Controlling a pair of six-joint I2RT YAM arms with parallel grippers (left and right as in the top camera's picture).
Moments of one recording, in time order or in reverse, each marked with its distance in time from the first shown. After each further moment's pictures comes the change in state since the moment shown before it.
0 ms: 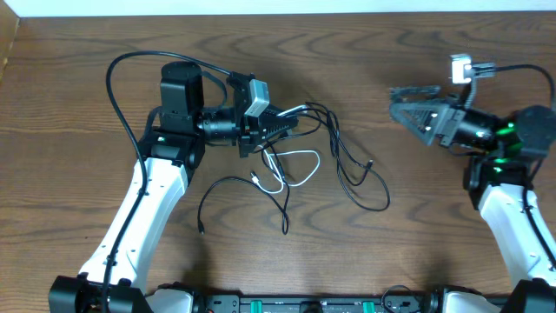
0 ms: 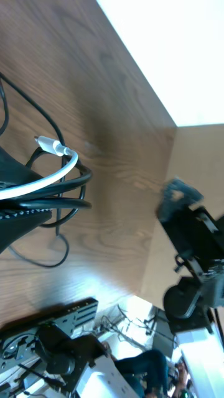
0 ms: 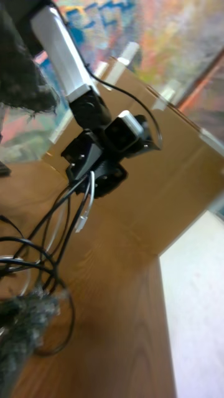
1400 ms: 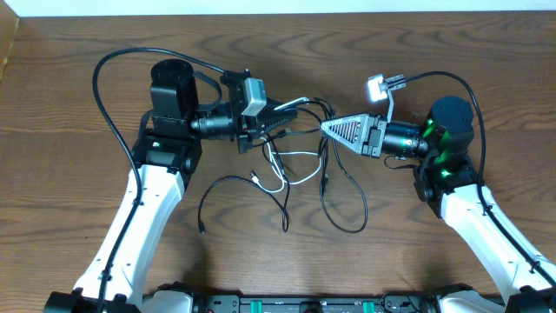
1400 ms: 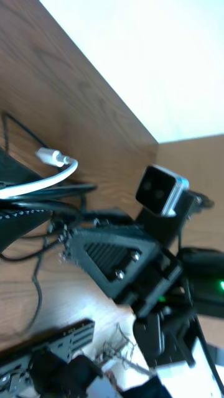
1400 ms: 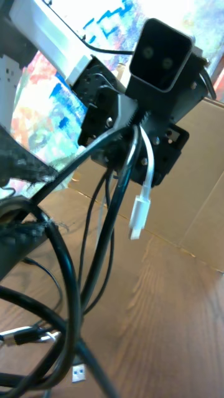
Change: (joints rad) left arm 0.000 -0.049 0.000 0.094 -0.041 -0.021; right arm 0.357 0.000 0.000 -0.341 0.236 -0.108
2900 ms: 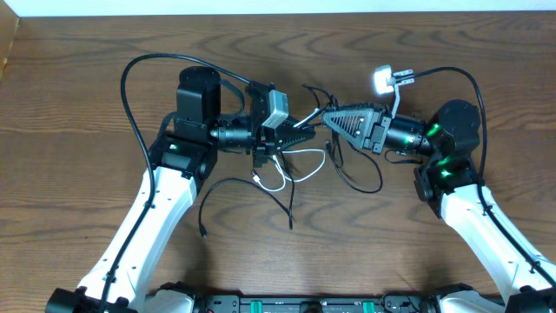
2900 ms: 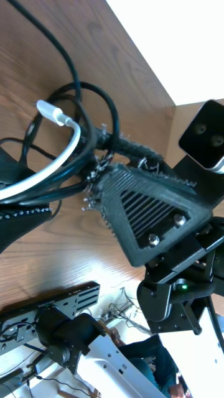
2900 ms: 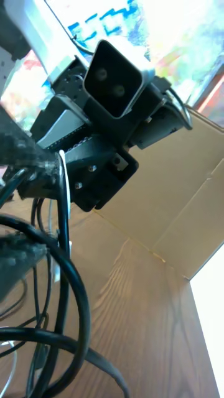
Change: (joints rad) left arm -0.105 0.000 0.000 -0.119 -0.004 0.000; right arm 0.000 0.000 0.000 0.168 0.052 0.023
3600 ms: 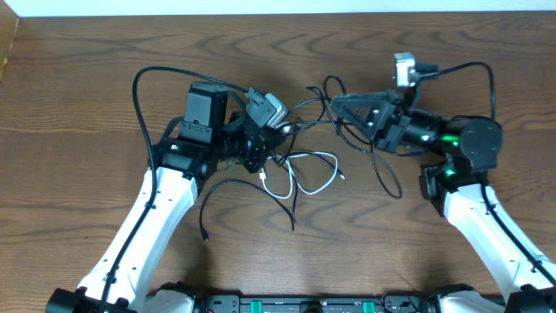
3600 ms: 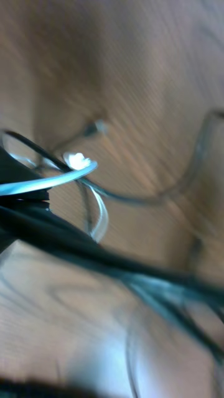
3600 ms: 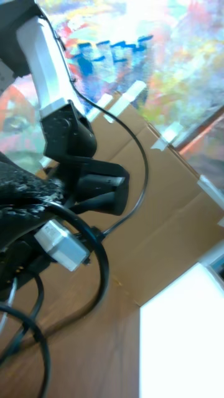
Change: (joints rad) left arm -0.006 -0.001 0.000 -0.379 -0.608 -0.003; right arm -0.041 0.001 -0.001 0.377 -0.012 0.162
